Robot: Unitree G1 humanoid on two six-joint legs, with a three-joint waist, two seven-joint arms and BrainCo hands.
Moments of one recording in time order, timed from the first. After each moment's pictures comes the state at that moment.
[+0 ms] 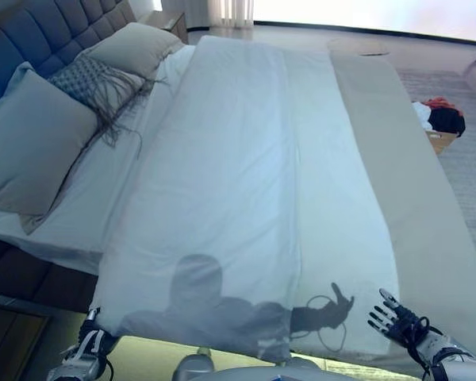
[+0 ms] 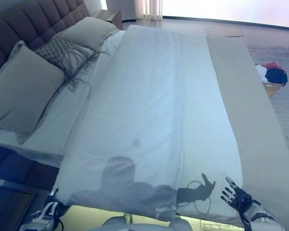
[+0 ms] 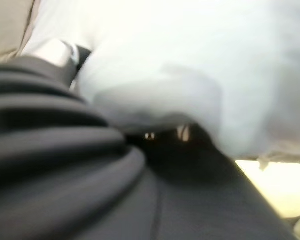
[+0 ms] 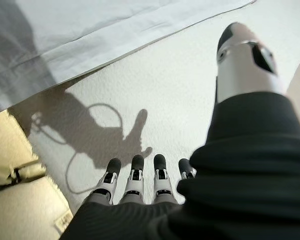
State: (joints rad) left arm -0.04 0.46 0.37 1.25 -1.21 0.30 -0.41; right arm -0.18 -0.57 -0.13 1.31 0.84 0.27 0.37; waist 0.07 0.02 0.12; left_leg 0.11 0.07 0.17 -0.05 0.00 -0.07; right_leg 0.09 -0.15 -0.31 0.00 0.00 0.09
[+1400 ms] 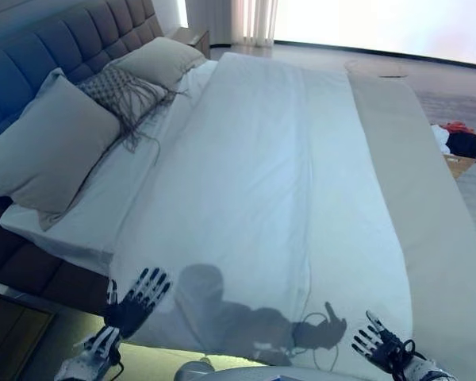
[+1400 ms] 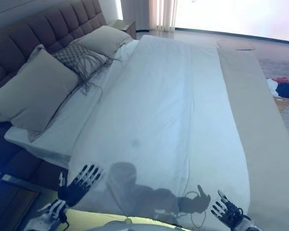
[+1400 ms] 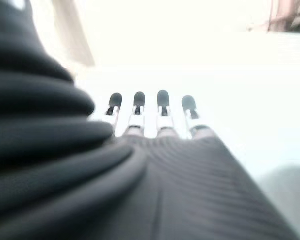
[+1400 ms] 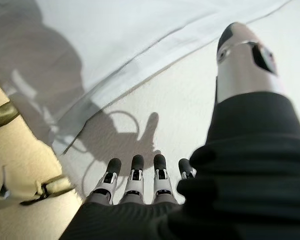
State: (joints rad) left arm 0.01 0.43 0.25 0.92 -1.10 0.42 -0.99; right arm -0.06 -0.48 -0.15 1.30 0.84 0.27 0.37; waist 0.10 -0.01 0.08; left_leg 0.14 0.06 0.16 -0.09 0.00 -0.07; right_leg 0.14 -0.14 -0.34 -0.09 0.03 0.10
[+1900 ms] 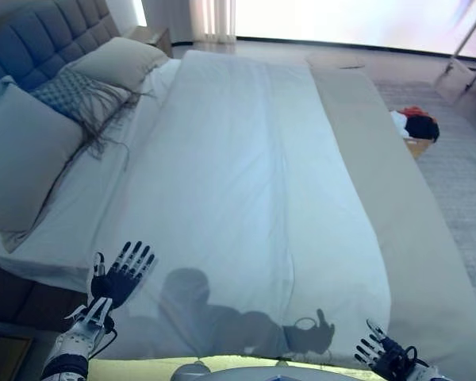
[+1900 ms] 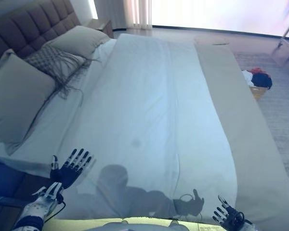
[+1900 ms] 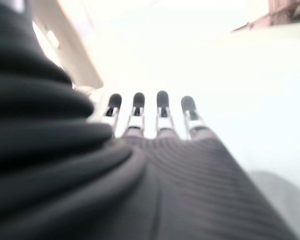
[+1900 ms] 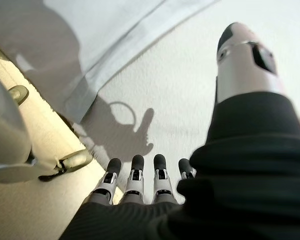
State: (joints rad) left arm -0.10 0.46 0.24 0.89 -1.26 0.26 -0.77; right arm -0.04 -0.49 -0.14 1.29 0.80 0.27 0.37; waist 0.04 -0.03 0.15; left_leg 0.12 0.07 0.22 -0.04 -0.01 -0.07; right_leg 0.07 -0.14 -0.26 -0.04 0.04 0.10
